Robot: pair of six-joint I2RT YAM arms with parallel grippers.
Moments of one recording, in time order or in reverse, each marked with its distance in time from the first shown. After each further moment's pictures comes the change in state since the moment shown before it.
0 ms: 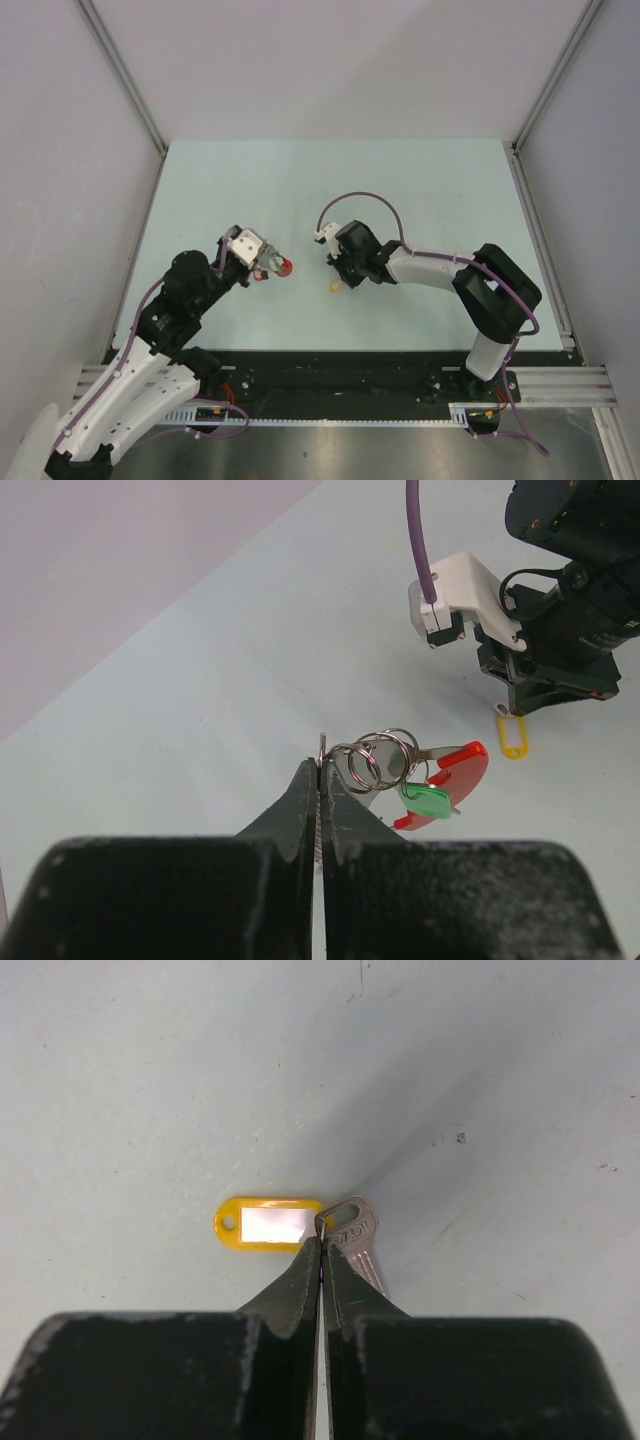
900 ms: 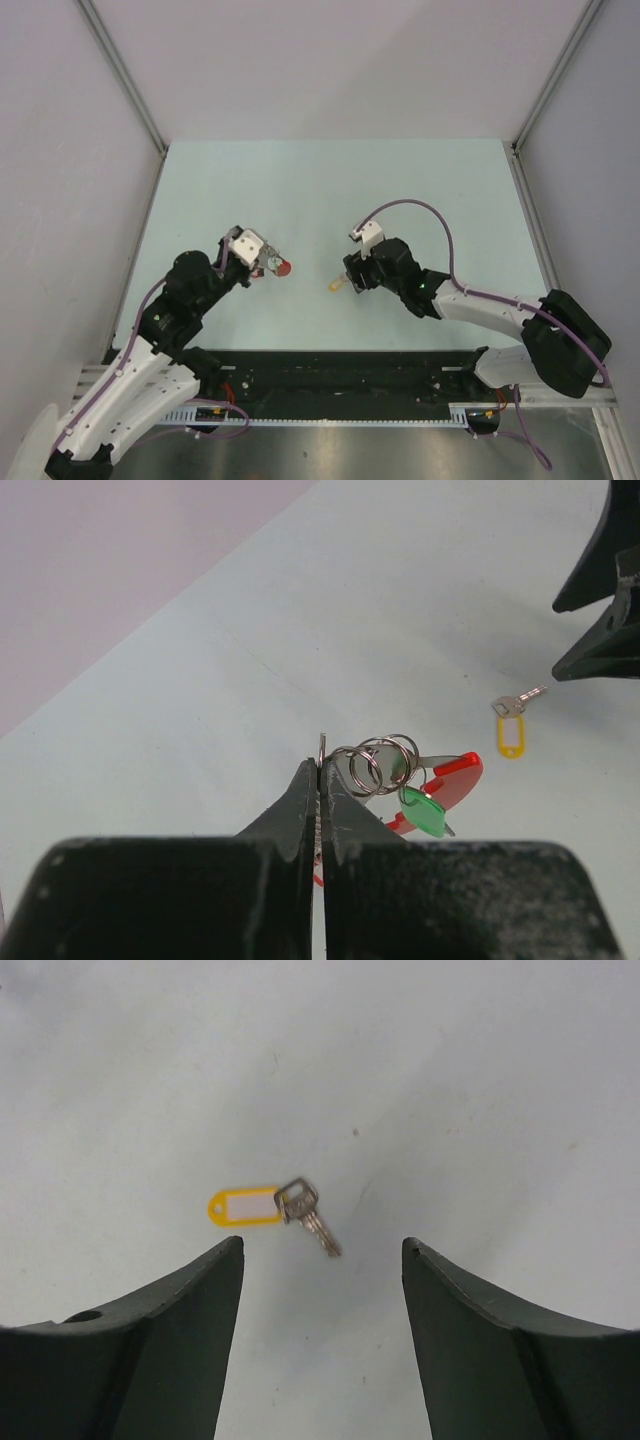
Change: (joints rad) left arm 0.001 0.002 -0.015 0.013 -0.002 0.000; right arm 0.018 -0.419 -0.324 0.300 0.171 0.114
